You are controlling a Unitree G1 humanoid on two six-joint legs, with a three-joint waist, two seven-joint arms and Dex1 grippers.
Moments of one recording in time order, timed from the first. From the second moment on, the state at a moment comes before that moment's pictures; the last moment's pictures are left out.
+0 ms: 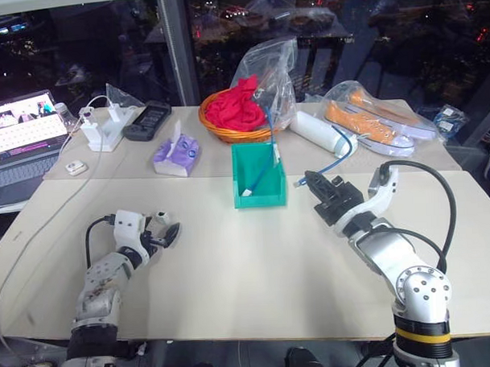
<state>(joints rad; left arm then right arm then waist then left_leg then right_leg) -0.32 0.43 0.22 0.29 -0.27 0.22 -0.51 -0.32 -0.26 -0.16 -0.40 1.47 0.57 -0.37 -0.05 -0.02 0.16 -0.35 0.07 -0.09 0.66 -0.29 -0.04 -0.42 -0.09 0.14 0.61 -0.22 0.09</state>
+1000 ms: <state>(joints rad) -0.34 0.35 -0.34 -0.11 -0.19 0.22 -0.81 -0.33 -0.36 -0.02 -0.54 1.17 0.63 -0.30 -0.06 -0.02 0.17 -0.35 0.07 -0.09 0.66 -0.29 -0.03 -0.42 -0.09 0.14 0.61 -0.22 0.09</state>
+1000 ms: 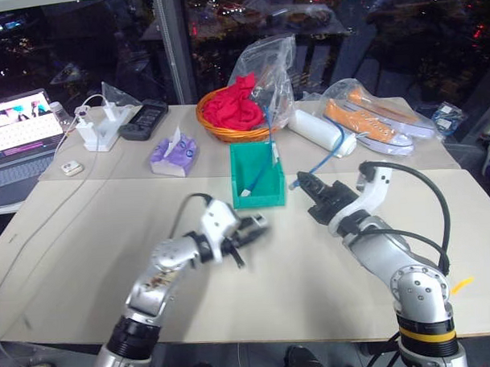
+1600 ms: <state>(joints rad) -0.42 0.22 -0.34 0.15 -0.10 0.19 -0.76 -0.17 -0.38 0.12 -0.70 0.75 0.78 -0.33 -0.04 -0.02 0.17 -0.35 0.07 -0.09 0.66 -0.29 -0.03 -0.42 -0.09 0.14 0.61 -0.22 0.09</state>
